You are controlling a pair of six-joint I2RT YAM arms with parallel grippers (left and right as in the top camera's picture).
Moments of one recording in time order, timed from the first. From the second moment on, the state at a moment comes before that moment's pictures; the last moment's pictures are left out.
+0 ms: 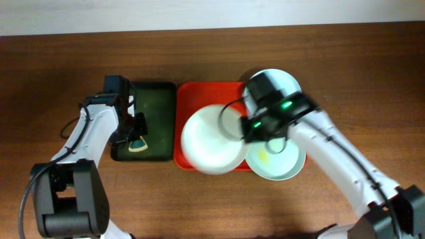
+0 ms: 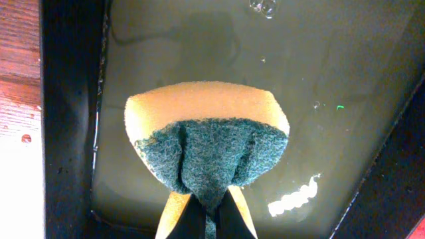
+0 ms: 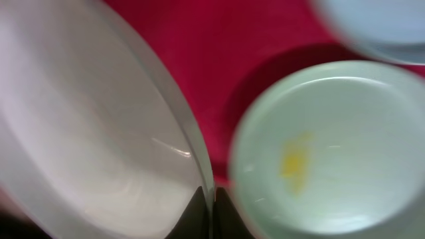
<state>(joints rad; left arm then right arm) 0.01 1.78 1.21 -0.89 0.01 -0.21 0.41 1.59 1.33 -1.04 -0.15 0.33</state>
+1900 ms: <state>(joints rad) 0.00 1.78 1.21 -0.89 0.01 -0.21 -0.01 1.85 1.16 -1.32 -0.17 0.33</state>
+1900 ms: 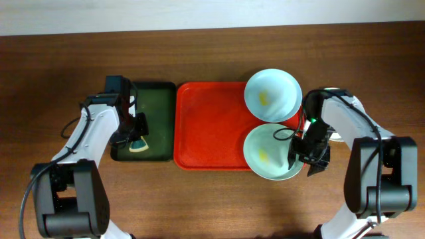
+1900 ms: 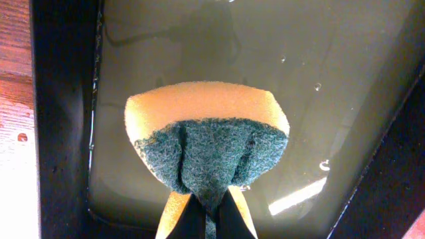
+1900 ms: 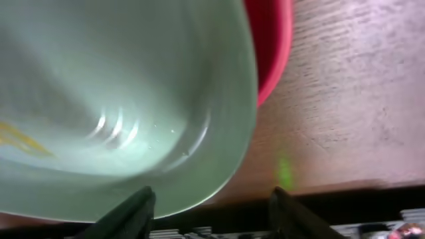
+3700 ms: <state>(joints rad) -0.04 1.54 1.21 -0.85 0.06 -0.14 0.06 1.76 1.39 -1.22 -0.07 0.25</state>
